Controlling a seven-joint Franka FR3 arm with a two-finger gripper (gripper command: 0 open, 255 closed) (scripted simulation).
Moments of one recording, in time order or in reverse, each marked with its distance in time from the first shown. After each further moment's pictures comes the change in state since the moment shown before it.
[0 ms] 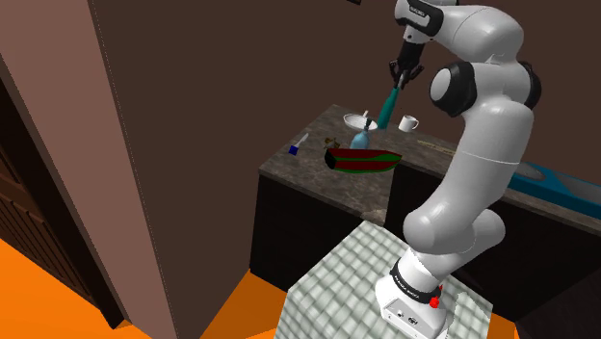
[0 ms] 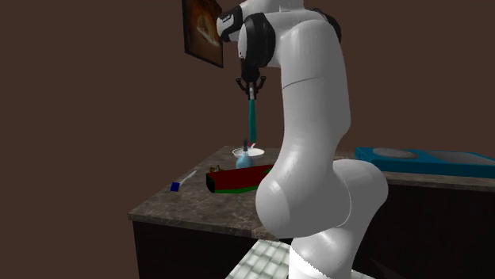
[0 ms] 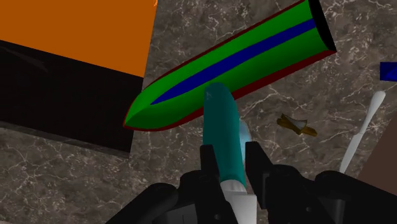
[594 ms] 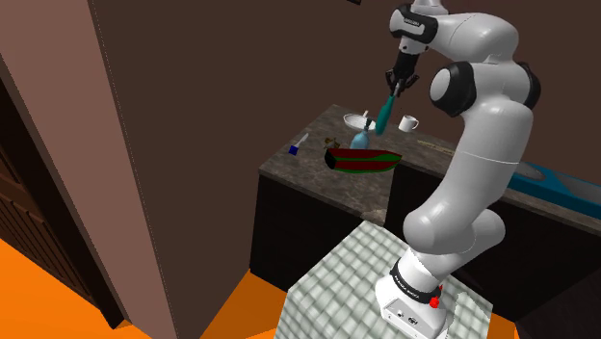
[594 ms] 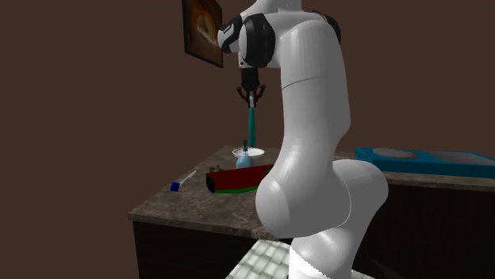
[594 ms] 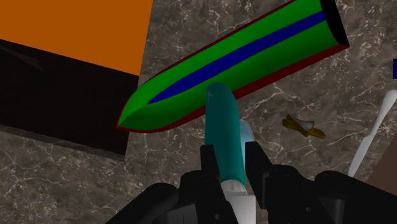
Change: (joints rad) arm -0.002 0.003 -0.001 -0.097 0.001 0.100 -0.001
